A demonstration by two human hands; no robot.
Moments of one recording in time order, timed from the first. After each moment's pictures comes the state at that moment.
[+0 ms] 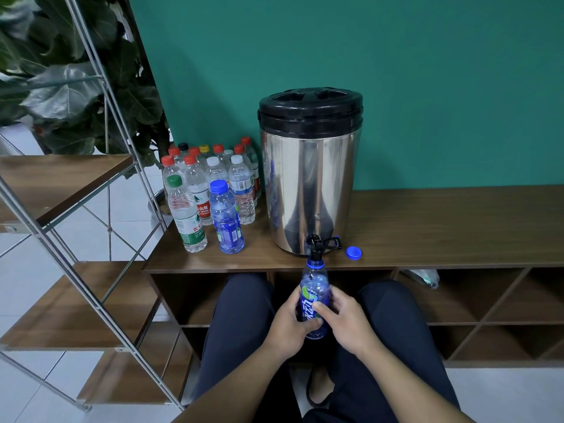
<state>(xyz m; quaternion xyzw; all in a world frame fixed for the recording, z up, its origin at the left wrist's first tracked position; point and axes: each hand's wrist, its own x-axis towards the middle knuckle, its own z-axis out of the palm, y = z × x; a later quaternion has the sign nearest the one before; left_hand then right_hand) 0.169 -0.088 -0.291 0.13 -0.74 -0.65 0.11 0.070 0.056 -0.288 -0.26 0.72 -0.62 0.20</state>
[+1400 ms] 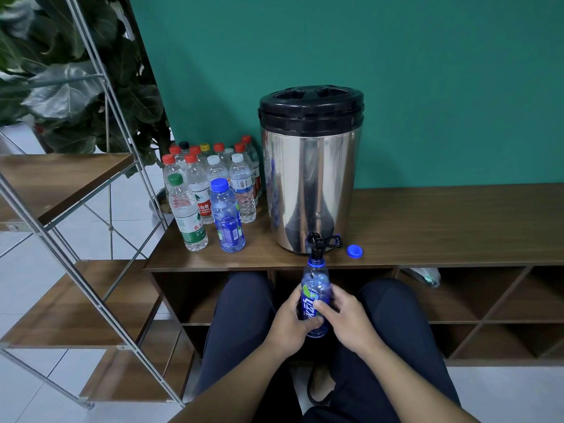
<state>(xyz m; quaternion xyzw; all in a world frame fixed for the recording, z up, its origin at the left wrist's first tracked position) 0.168 -0.090 -0.296 0.13 -0.75 -0.64 0.11 0.069 0.056 -0.289 -0.26 0.72 -0.61 0.20</state>
